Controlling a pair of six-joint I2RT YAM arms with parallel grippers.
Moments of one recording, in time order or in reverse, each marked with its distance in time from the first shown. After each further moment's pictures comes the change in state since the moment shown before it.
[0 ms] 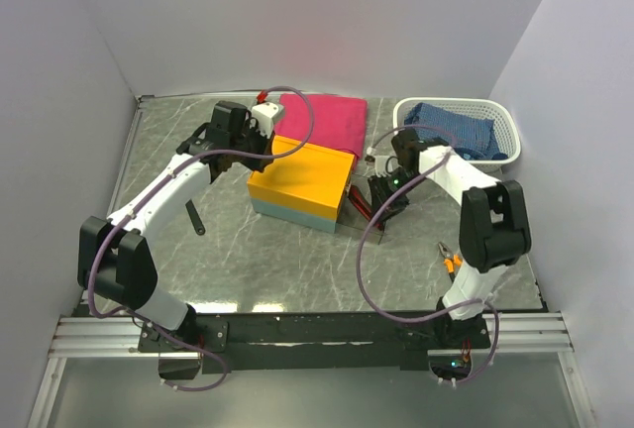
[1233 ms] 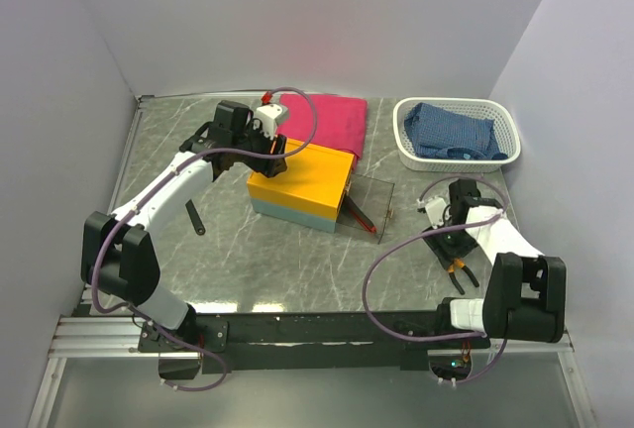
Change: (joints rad) left arm 0.000 0.028 0.011 -0.004 0.101 0.005; right arm -0.335 -0.449 -0.559 0.148 0.567 -0.491
